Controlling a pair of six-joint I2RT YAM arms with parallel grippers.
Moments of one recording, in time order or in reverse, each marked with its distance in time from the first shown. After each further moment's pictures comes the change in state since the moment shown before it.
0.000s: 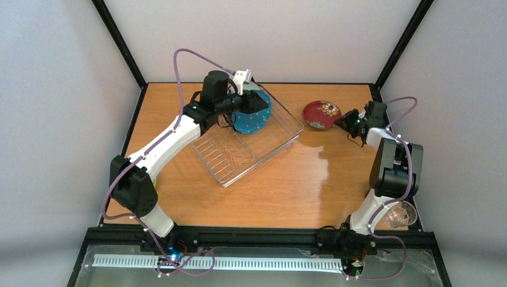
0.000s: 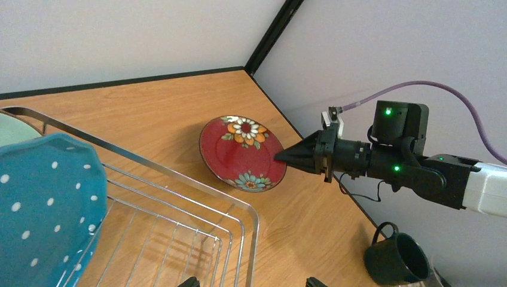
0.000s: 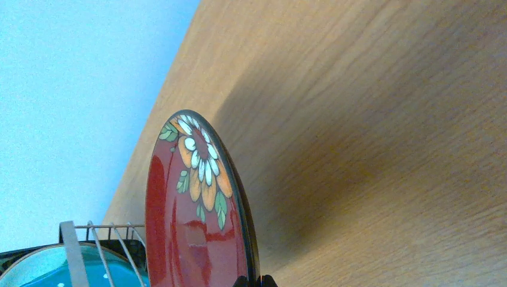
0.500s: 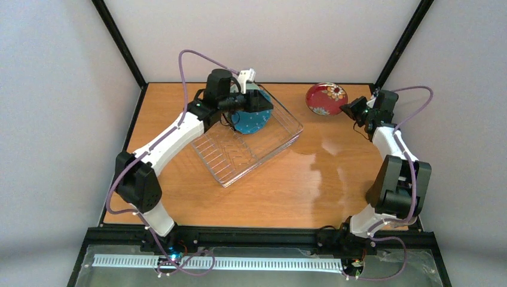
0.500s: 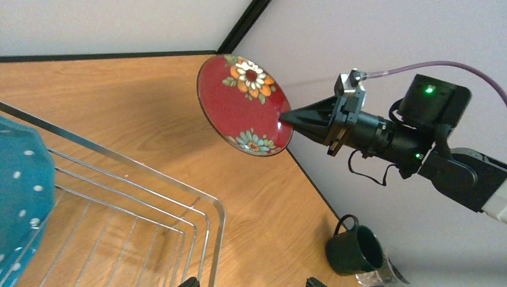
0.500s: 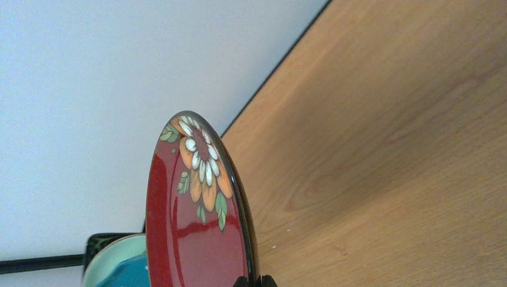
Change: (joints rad) left arm 0.000 0.044 0.037 0.002 0.097 -0.084; right arm 0.000 -0.183 0.044 -0.054 -0.003 0.008
